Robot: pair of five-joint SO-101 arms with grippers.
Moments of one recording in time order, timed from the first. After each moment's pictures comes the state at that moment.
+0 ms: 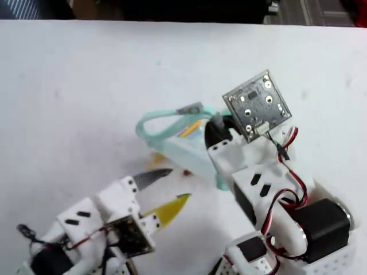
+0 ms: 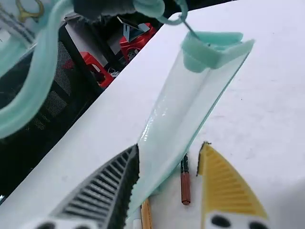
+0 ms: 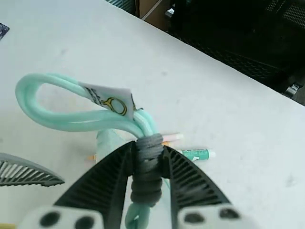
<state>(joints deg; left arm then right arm) 41.6 -104.7 68.5 62.7 -24.7 -25.6 -47.3 -5.1 93.7 13.0</state>
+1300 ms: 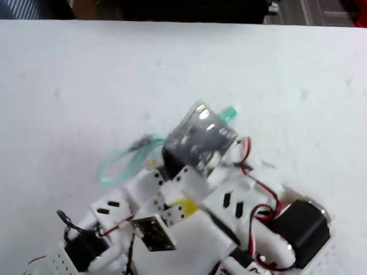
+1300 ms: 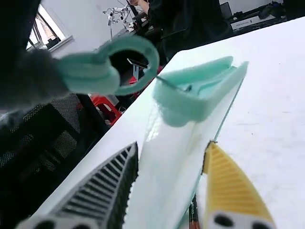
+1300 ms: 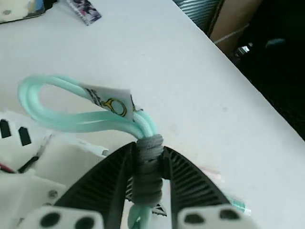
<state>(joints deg) 45.5 -103.8 85.1 34.9 -27.7 -46.6 -47.4 -2.2 90.5 20.2</state>
